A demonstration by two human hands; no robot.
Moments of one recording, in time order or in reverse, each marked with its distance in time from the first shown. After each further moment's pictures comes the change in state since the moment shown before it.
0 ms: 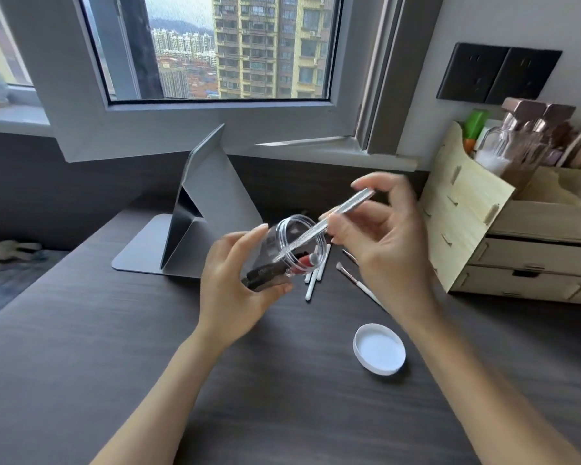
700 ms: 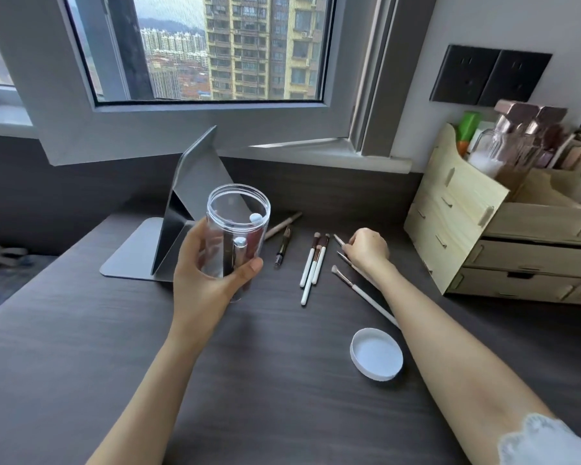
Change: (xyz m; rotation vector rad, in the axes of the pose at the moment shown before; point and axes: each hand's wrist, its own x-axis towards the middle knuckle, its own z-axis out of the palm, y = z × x) left_hand 0.009 -0.008 -0.011 -0.469 0.125 -0.346; right_hand 0.076 0.182 -0.031 -1.152 -0.175 0.660
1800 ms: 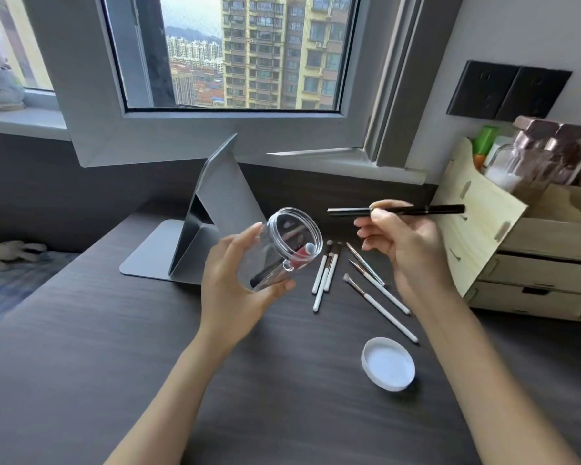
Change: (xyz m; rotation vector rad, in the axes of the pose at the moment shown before) left_hand -0.006 0.005 0.008 0.312 -0.035 0.232; right_hand -0.124 -0.033 -0.093 1.449 -0.047 -0.325
